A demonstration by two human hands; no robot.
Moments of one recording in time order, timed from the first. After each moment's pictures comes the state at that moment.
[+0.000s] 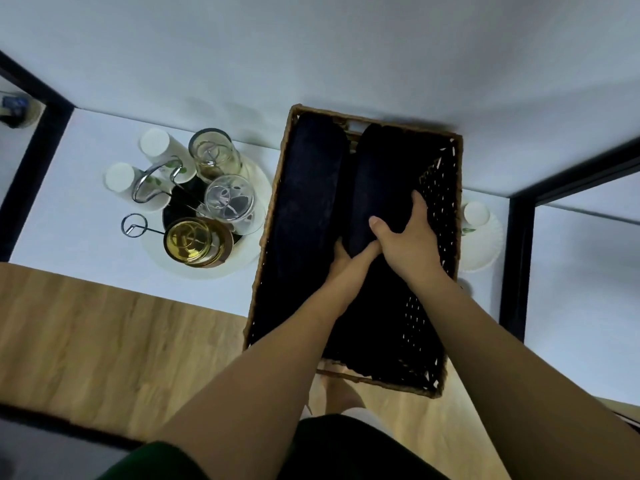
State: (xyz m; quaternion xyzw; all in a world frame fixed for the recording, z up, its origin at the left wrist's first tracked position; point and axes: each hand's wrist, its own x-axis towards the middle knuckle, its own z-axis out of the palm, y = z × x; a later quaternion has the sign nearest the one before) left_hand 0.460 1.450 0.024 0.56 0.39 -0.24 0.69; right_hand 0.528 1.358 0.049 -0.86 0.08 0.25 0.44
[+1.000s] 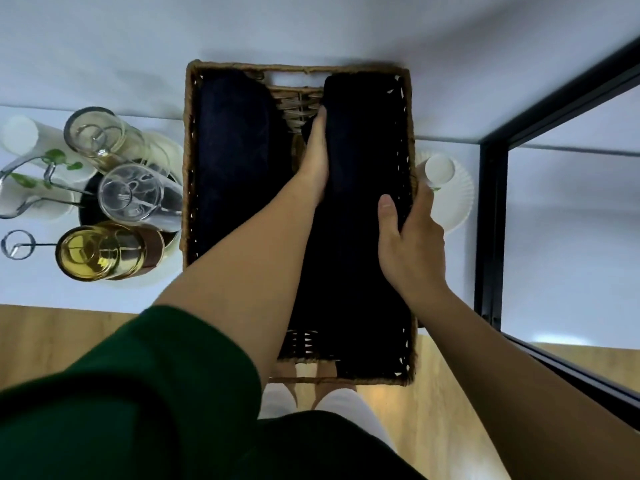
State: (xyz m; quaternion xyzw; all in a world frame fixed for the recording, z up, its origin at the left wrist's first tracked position) left_hand 0.608 1.444 -0.024 0.50 0.36 -0.16 0.77; right_hand 0.511 1.293 0.036 -0.91 0.10 0.17 0.36
